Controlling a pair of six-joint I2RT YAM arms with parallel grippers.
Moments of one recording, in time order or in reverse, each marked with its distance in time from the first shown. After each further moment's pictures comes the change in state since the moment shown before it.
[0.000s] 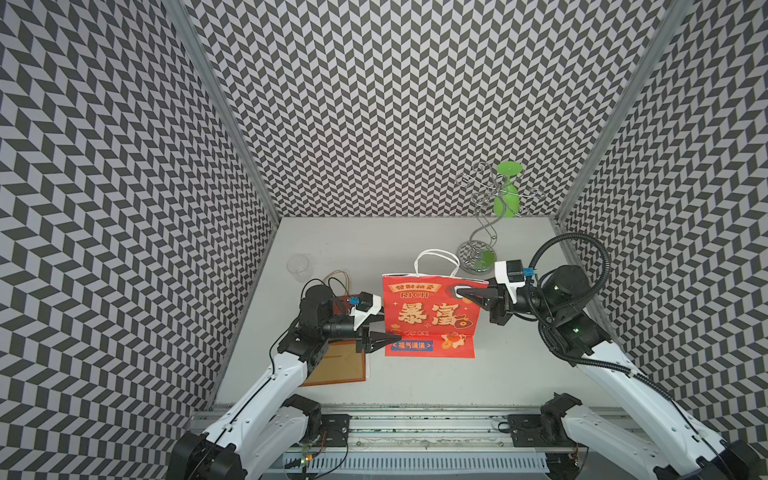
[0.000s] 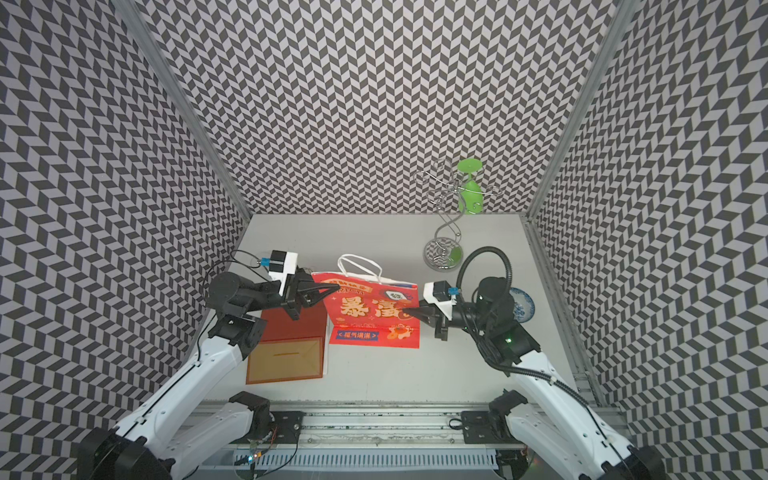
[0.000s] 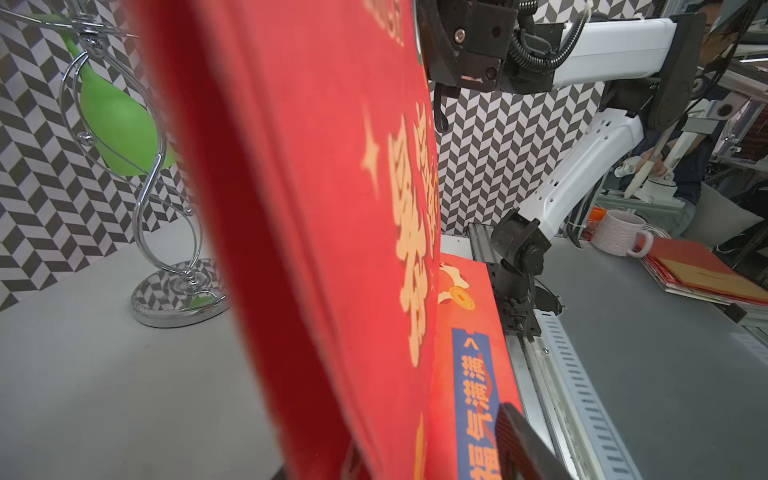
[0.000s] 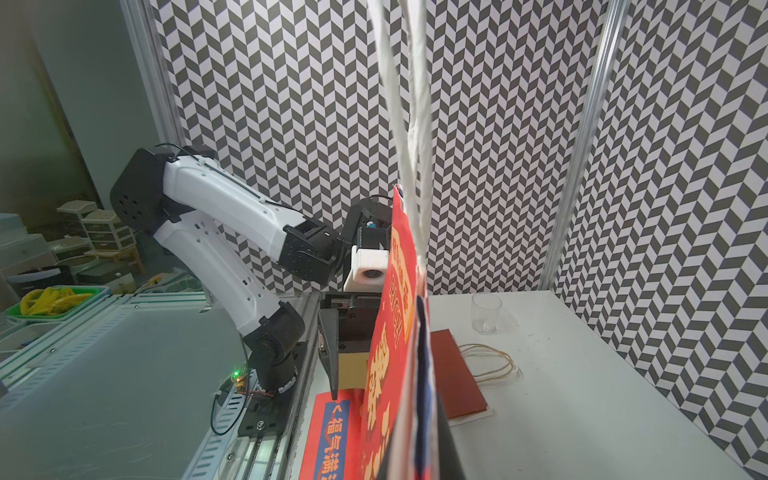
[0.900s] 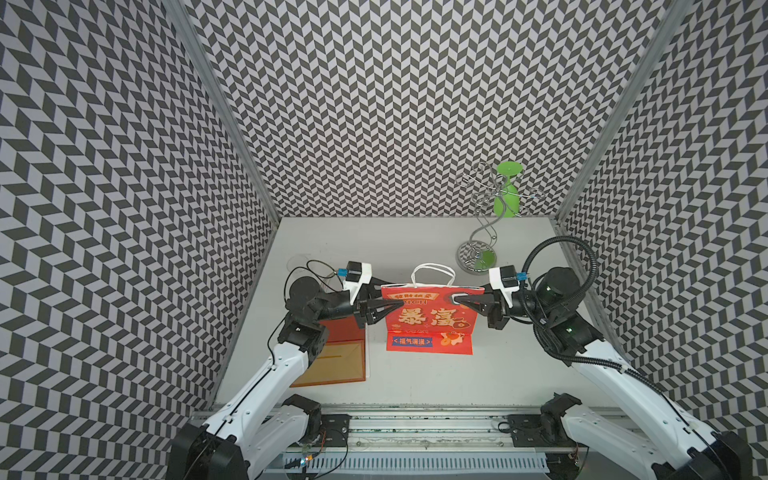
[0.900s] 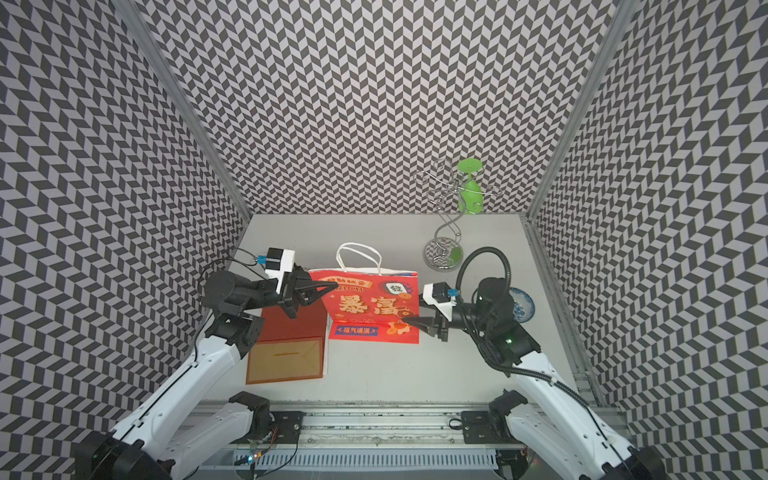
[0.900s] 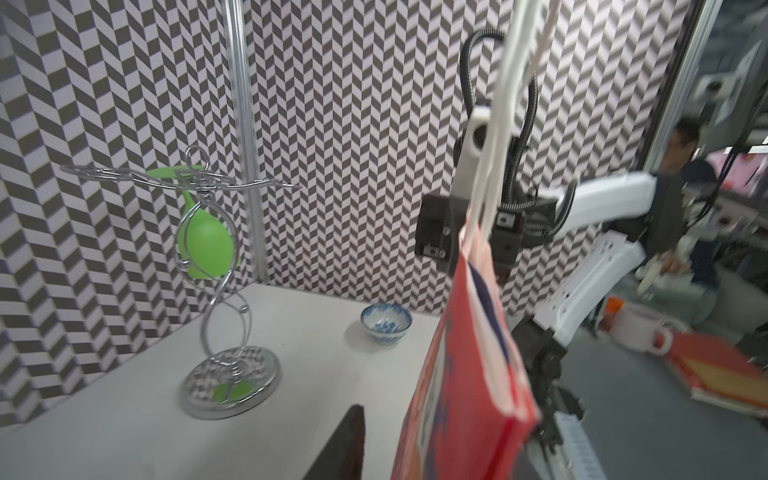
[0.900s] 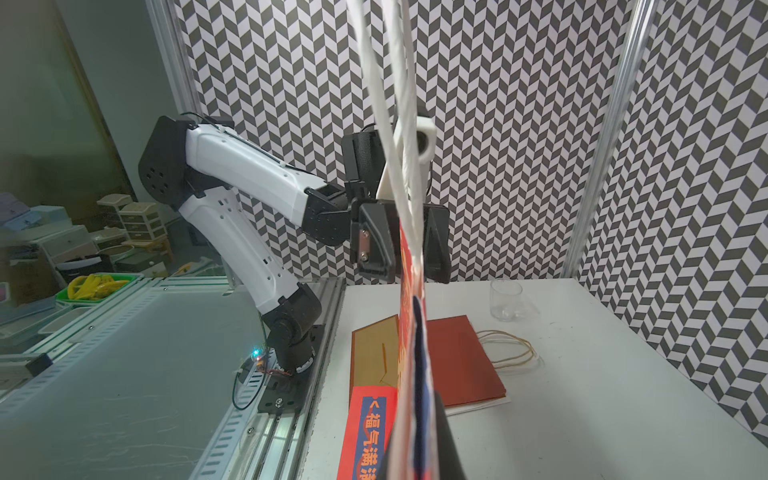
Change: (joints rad) left arm 0.000 0.073 0.110 0.489 -0.074 -0.502; right arm -0.005 0.029 -0.053 0.030 -0.084 -0.018
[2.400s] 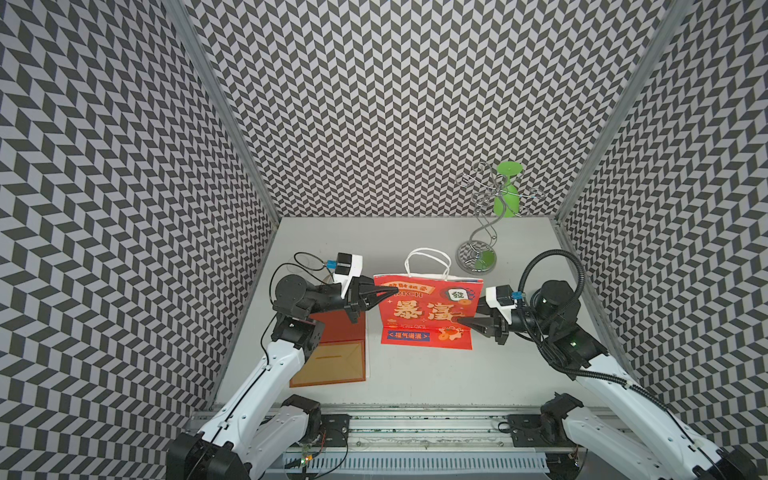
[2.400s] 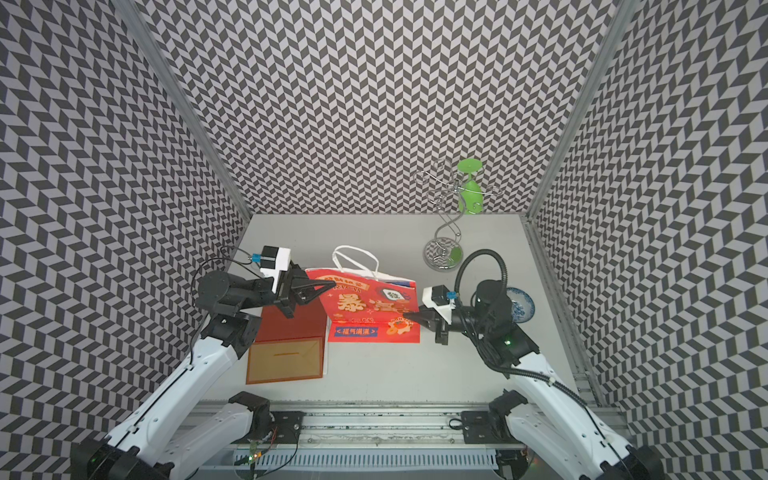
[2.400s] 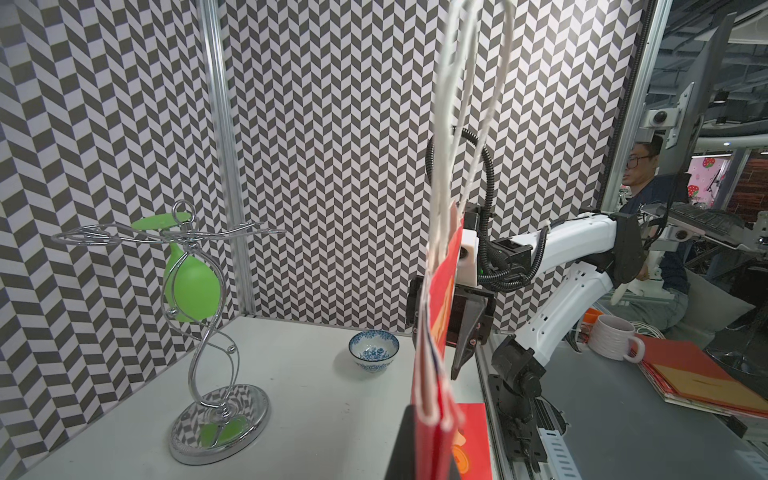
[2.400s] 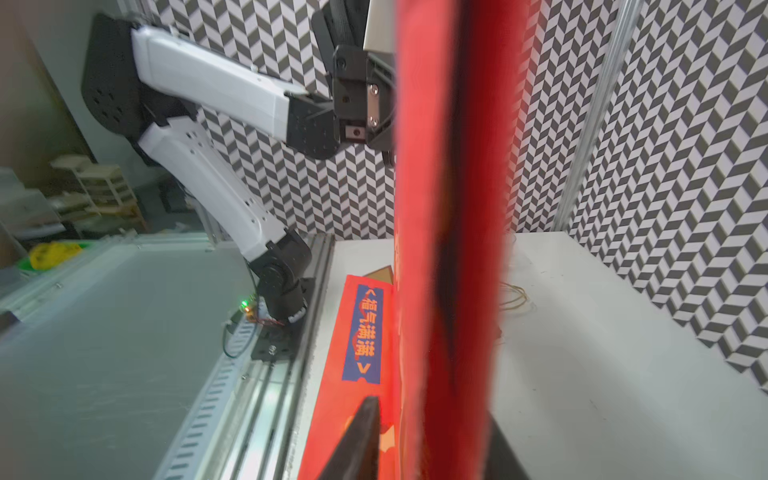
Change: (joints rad) left arm 0.052 -0.029 0.085 0.057 0.081 -0.109; right arm 0.000 -0.109 -0.114 -0.182 0.072 -0.172
